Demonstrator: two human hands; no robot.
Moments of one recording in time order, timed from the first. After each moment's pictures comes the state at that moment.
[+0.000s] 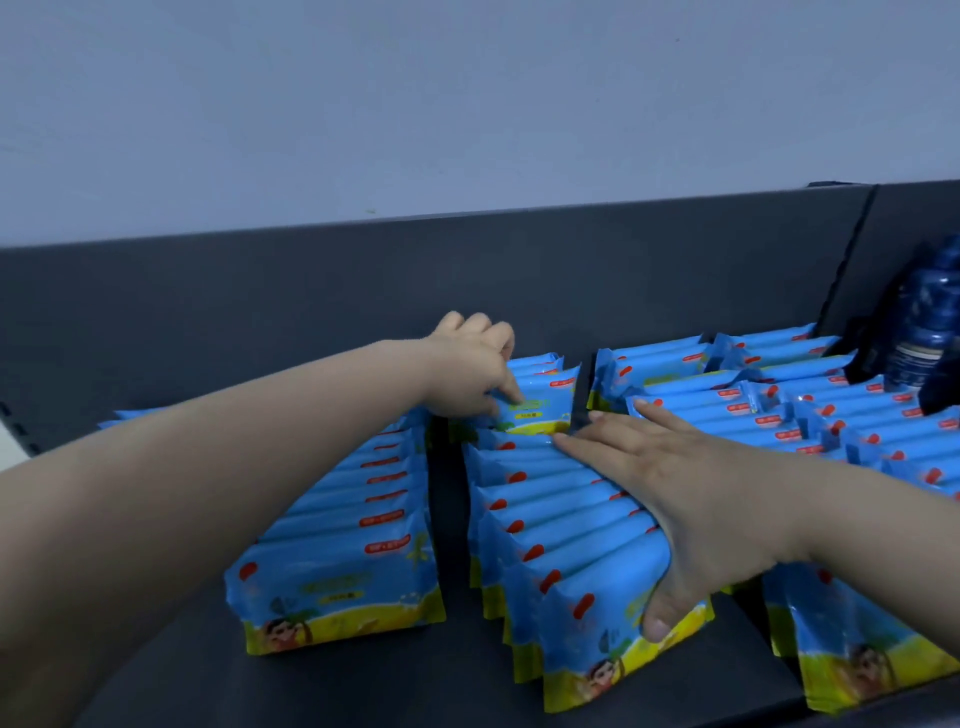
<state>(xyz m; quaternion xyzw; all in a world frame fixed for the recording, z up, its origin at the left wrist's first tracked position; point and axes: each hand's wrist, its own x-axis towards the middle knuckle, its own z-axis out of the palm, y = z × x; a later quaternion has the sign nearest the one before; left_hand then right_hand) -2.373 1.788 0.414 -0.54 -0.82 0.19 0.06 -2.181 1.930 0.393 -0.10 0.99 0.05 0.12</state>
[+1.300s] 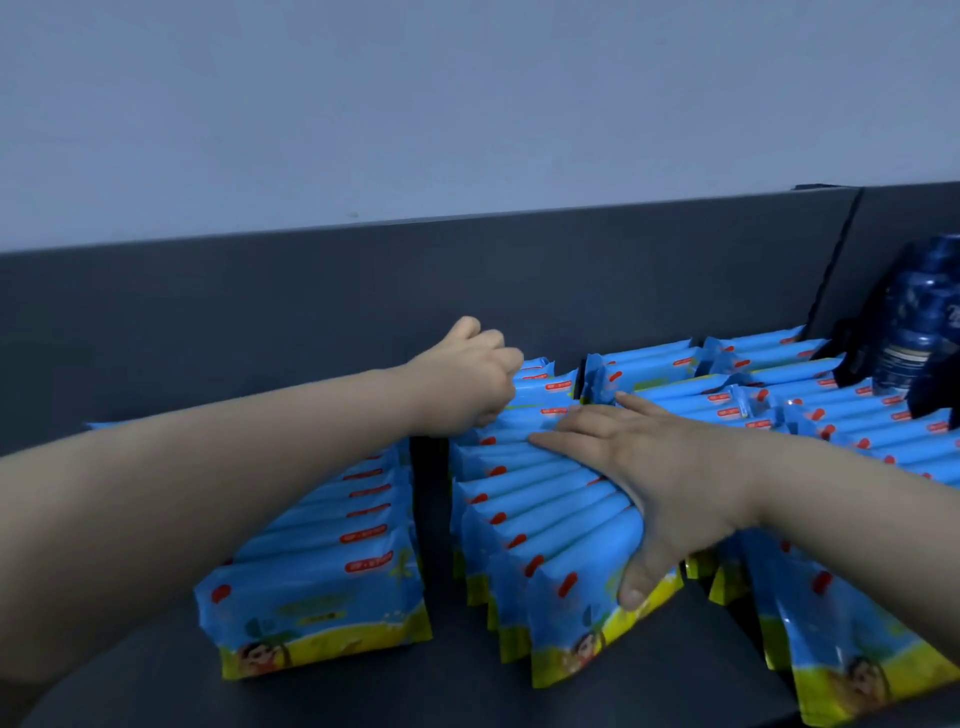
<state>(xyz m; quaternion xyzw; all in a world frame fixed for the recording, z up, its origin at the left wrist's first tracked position) -2.375 1.795 0.397 -0.60 -0.74 0.22 0.22 -2.205 1.937 0.398 -0.10 0.99 0.05 0.12</state>
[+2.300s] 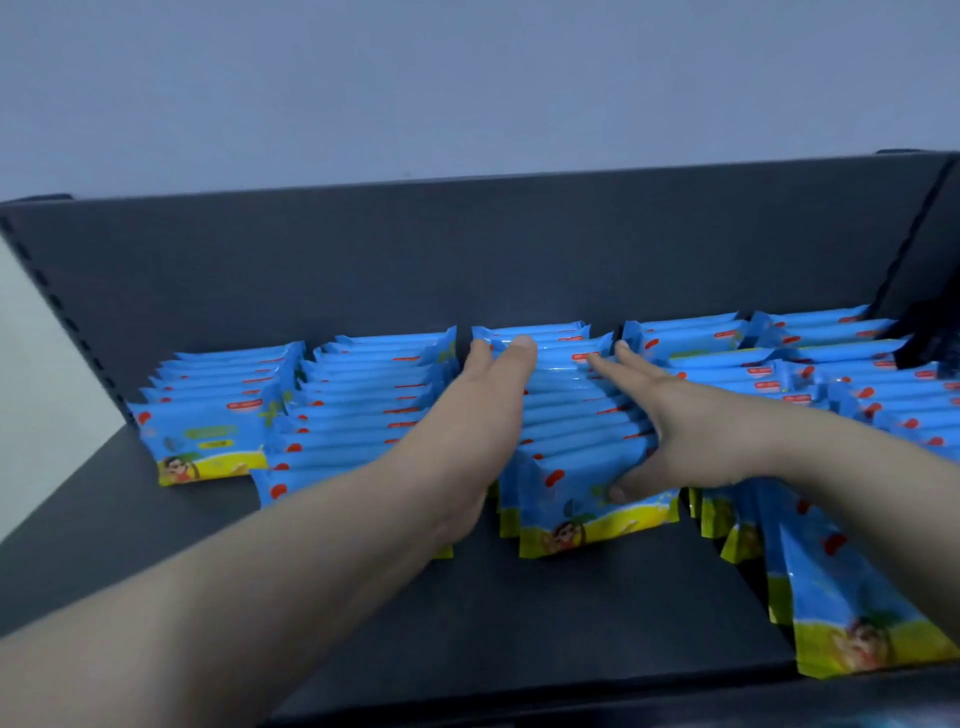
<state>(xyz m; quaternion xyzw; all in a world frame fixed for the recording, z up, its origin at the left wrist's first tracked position) -2.252 1.758 0.373 -0.15 -0.68 -0.69 -0.18 -2.203 1.946 0.383 0.00 0.98 -0.15 0.09</state>
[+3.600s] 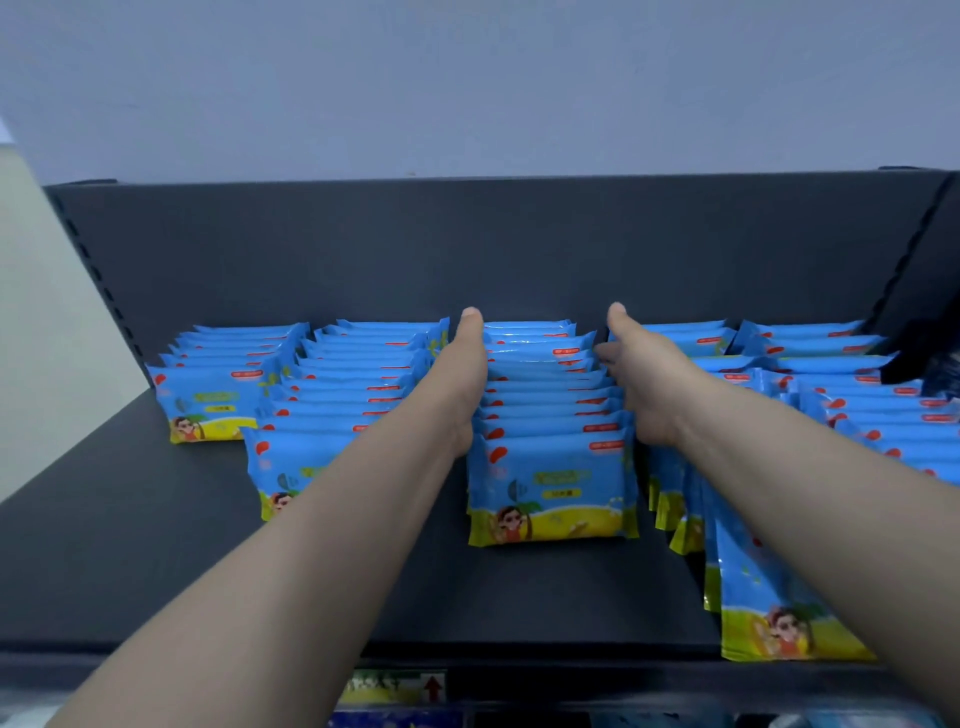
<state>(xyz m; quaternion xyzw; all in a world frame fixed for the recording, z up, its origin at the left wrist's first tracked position) -2.262 1.790 0.381 0.03 -0.69 -0.71 -0.14 -2.241 1.949 0.377 0.28 0.68 -0.68 0.00</state>
